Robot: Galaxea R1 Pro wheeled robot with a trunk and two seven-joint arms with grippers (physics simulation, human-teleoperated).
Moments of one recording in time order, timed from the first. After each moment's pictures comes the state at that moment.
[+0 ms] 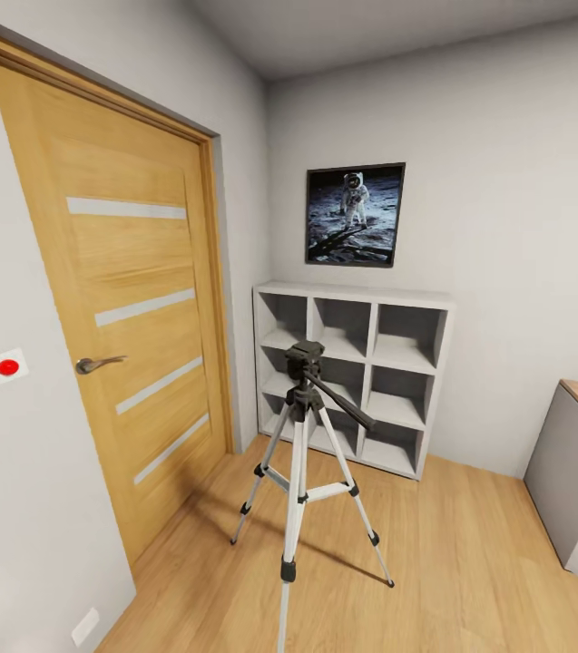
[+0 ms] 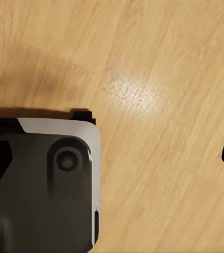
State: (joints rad) left arm -0.24 0.00 -0.65 0.00 1.16 -0.01 0.07; right arm -0.23 -0.13 -0.03 0.03 0.05 -0.03 0.08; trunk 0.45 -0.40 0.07
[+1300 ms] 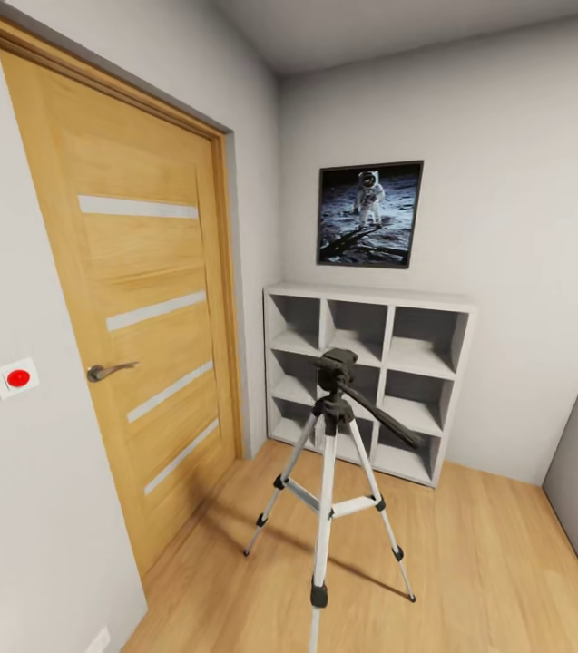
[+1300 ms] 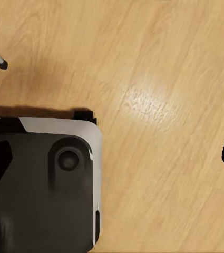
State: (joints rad) left arm -0.24 0.00 -0.65 0.00 1.16 -0.01 0.07; right arm -0.23 -0.13 -0.03 0.03 0.05 -0.02 0.08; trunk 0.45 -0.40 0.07
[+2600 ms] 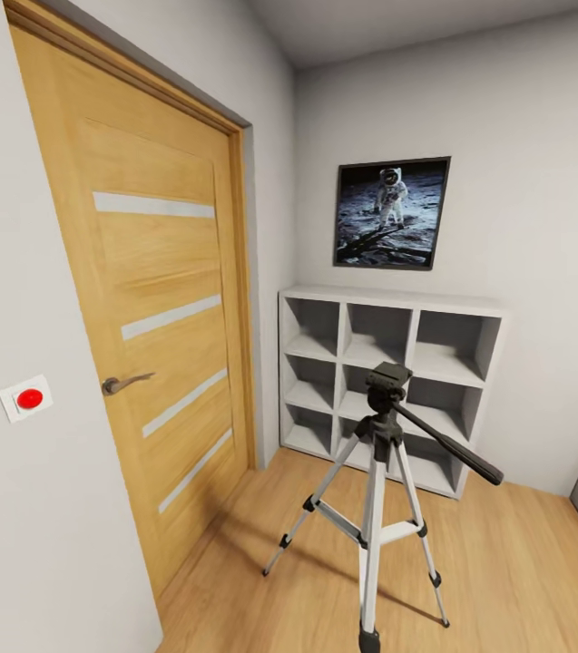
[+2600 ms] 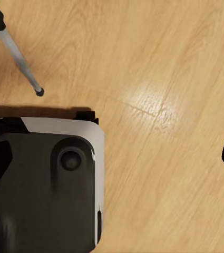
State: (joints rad) left arm -0.24 0.00 -0.65 0.00 1.16 -0.01 0.07; right arm -0.23 -0.13 -0.02 0.03 0.05 -0.03 0.08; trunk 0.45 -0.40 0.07
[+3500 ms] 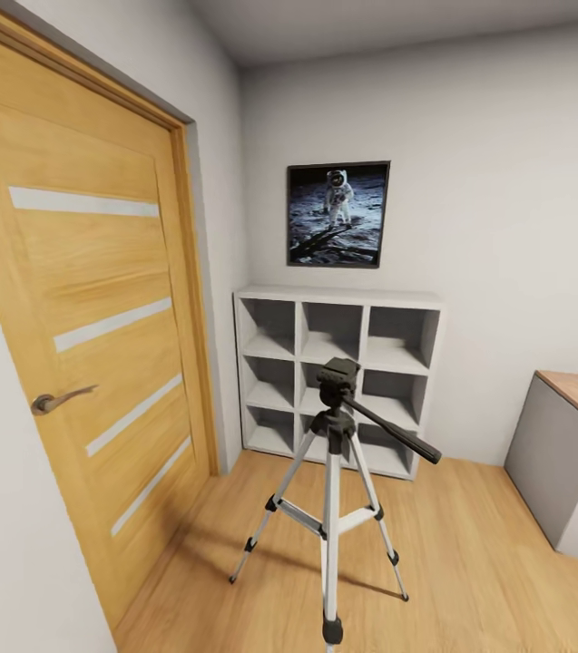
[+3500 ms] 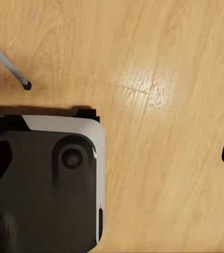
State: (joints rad) left arm -0.24 0.00 -0.65 0.00 1.16 -0.01 0.07; right arm -0.23 -0.12 -0.02 0.03 0.05 -0.02 0.08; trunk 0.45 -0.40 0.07
